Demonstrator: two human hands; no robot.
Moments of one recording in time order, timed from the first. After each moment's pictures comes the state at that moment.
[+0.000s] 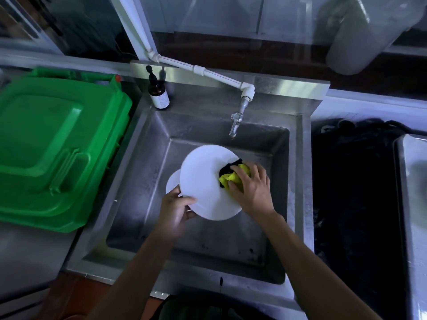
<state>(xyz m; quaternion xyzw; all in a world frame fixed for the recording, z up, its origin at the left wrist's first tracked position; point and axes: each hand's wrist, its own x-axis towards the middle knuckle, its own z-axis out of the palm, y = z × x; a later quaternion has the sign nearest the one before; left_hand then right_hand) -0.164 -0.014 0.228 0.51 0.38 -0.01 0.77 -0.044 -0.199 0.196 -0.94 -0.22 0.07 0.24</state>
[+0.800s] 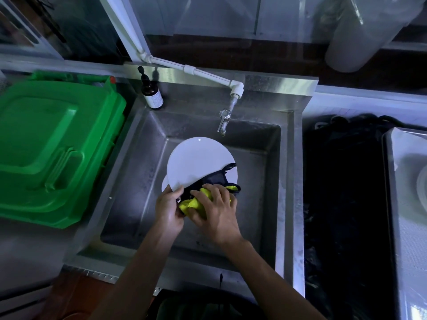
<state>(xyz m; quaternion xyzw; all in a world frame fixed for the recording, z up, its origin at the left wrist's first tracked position) -0.155 -0.043 0.221 0.38 0.48 0.08 0.79 -0.130 -0.181 0.214 -0.91 -0.29 0.10 0.28</state>
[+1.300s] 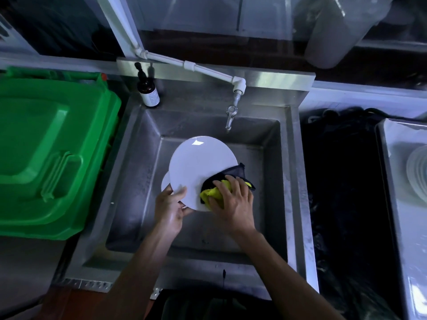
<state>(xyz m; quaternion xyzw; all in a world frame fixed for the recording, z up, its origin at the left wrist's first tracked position) -0.173 0.008 0.208 0.44 0.43 0.02 0.79 -0.129 -0.163 0.199 -0.96 -0.16 0.08 0.23</state>
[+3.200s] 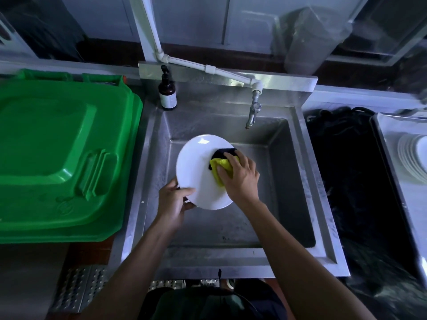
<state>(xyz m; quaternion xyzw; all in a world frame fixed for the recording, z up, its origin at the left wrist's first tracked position) -0.222 0.116 0.229 0.52 0.33 -0.04 0.79 -0.135 -0.053 0.219 -0.96 -0.06 0.03 0.27</state>
